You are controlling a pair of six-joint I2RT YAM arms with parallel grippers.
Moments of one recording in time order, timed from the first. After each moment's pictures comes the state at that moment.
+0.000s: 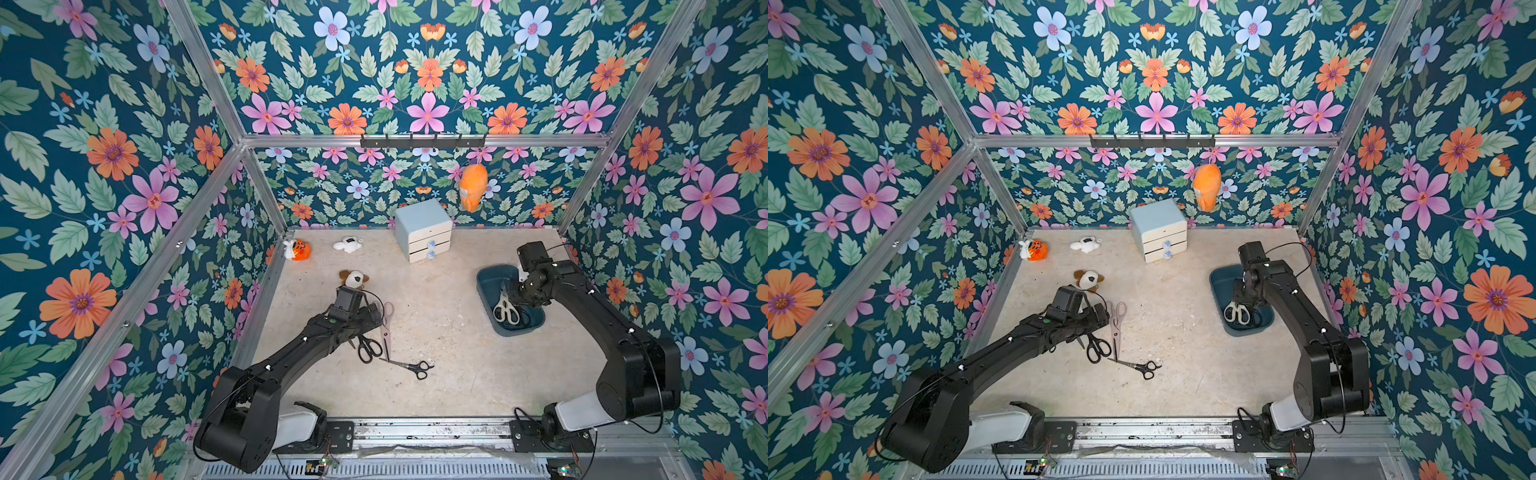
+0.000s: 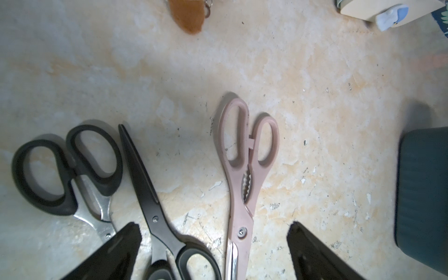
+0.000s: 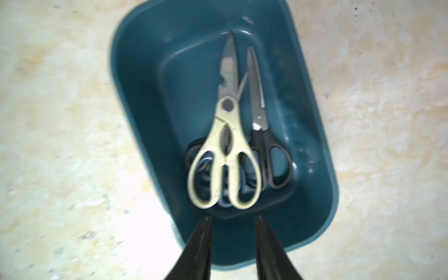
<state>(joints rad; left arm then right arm) -0.42 1.27 0.66 -0.33 0.02 -0.73 0.25 1.47 1.21 -0.94 0.08 0.30</state>
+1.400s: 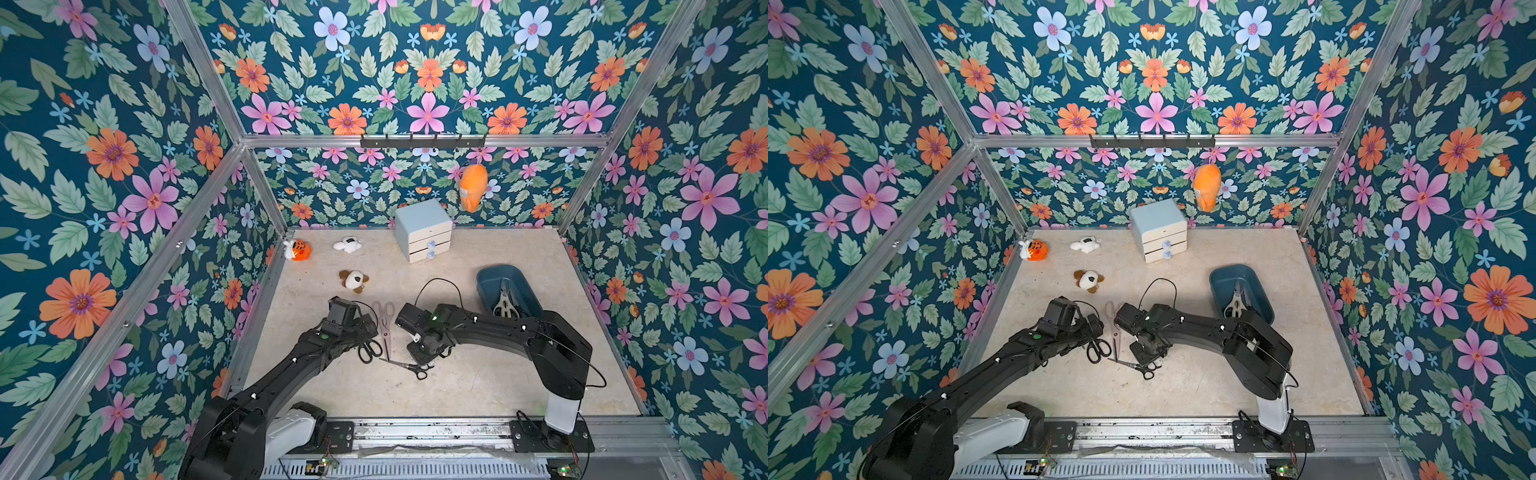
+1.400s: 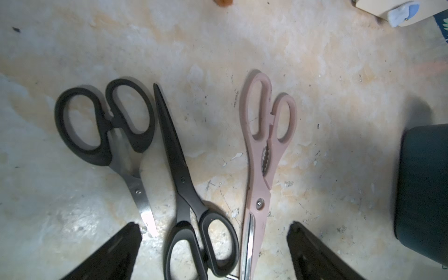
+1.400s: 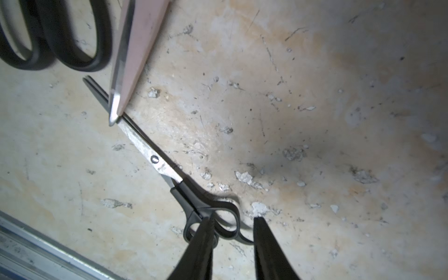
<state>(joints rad) -0.42 1.11 0.54 -0.37 0.01 -0.78 1.08 1.88 1.32 -0.84 0.01 0.40</state>
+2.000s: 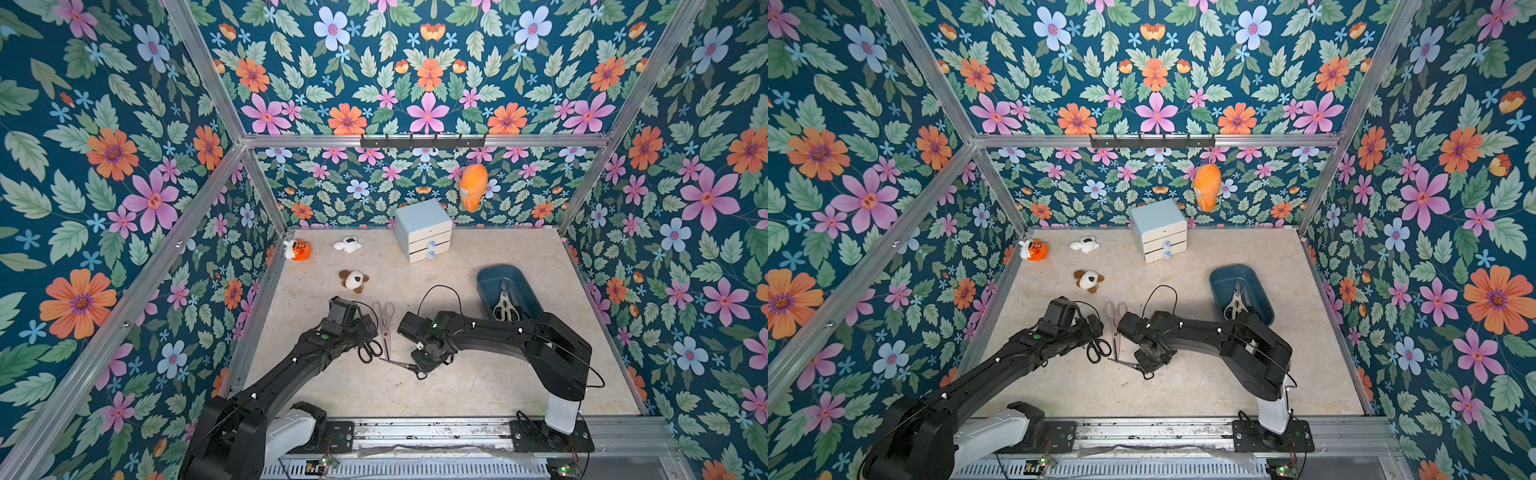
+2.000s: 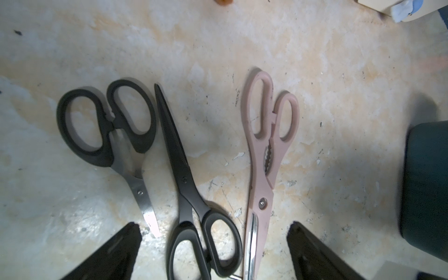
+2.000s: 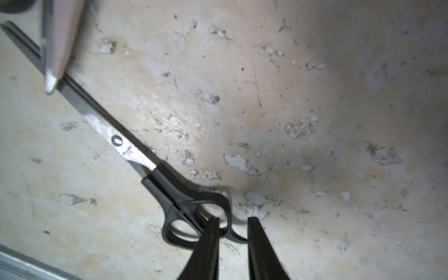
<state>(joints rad) -0.42 1.11 0.54 -0.37 0.01 -0.76 1.09 1.88 1.25 -0.82 0.03 0.42</state>
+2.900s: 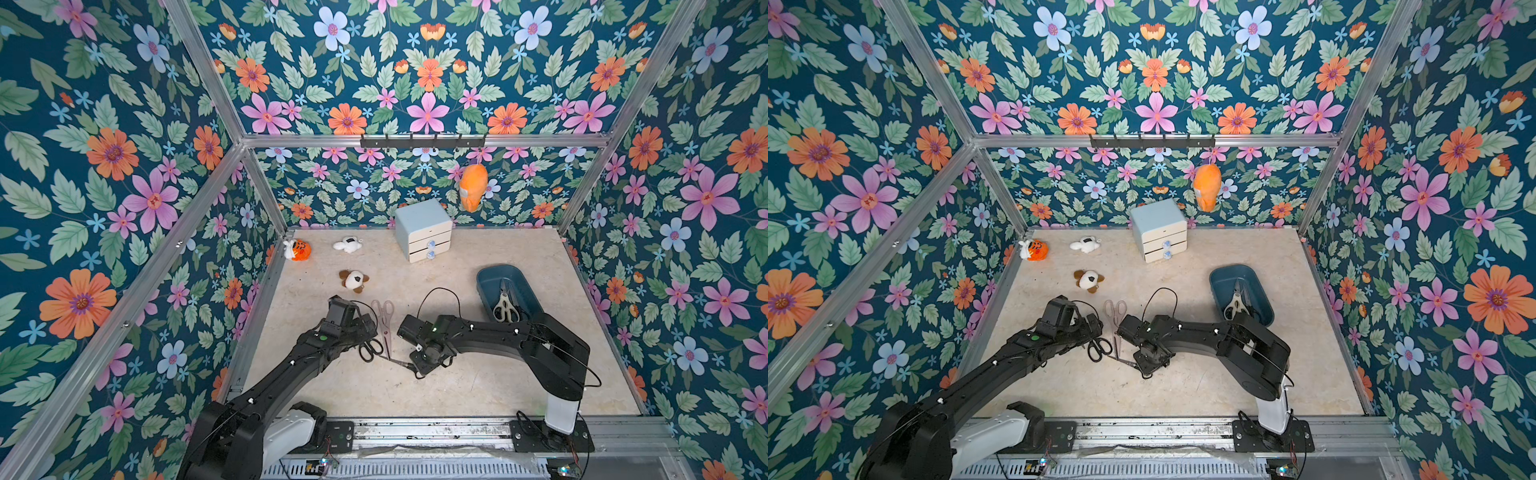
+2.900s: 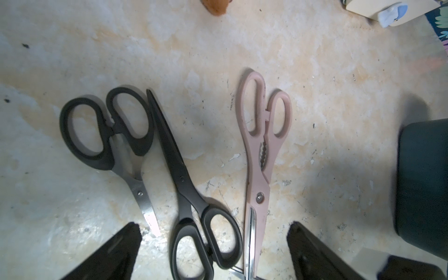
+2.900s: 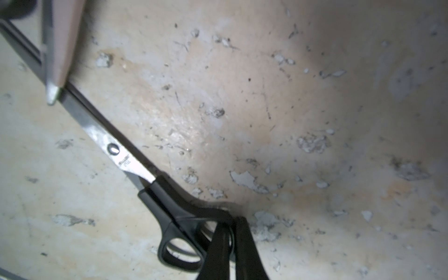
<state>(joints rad) -0.42 1.09 0.54 -0.38 0.00 -0.75 1.09 1.90 1.19 -0.73 0.03 0.45</state>
